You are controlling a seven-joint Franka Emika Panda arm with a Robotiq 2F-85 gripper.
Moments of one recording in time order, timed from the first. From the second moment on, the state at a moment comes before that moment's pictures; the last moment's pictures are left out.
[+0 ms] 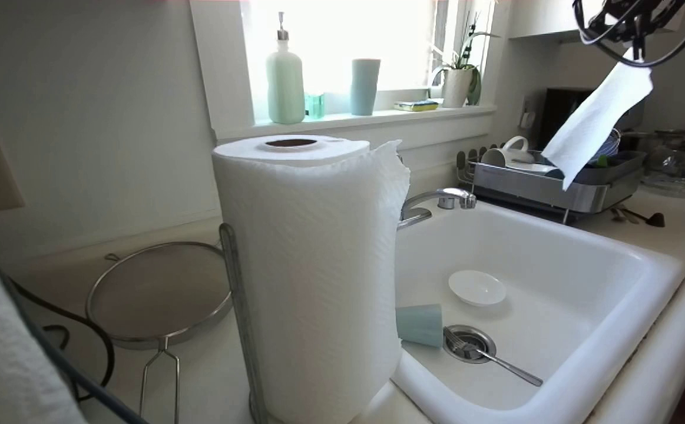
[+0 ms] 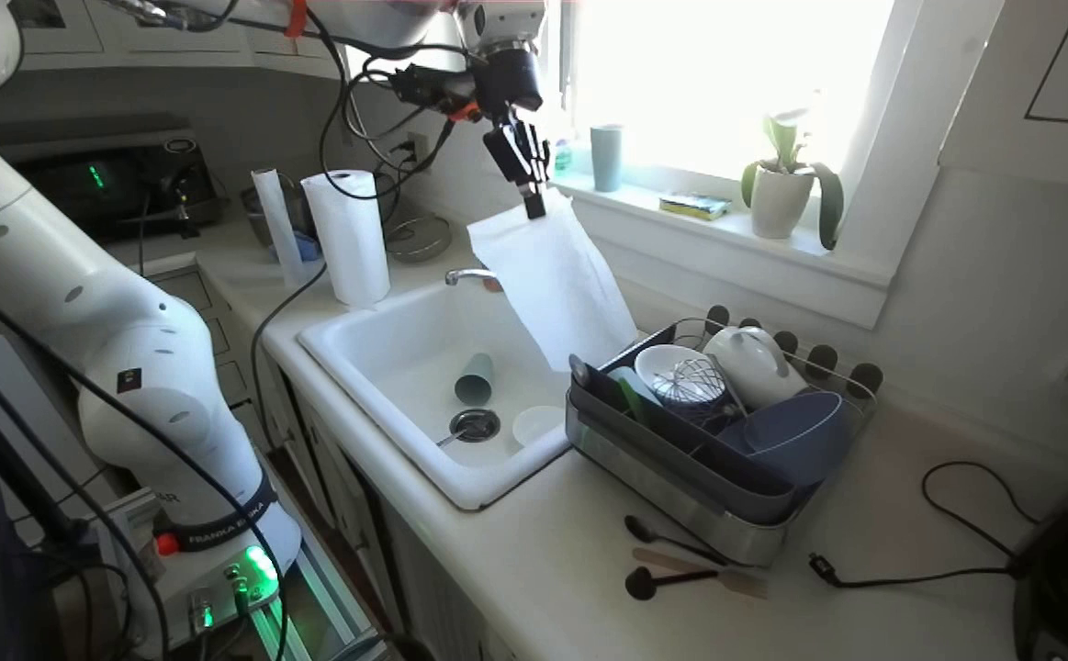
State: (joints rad) arm -0.21 -0.37 0.05 -2.00 -0.52 1.56 1.11
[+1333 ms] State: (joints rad) arm -0.19 -0.38 -0.10 -2.03 -0.97 1.36 1.39
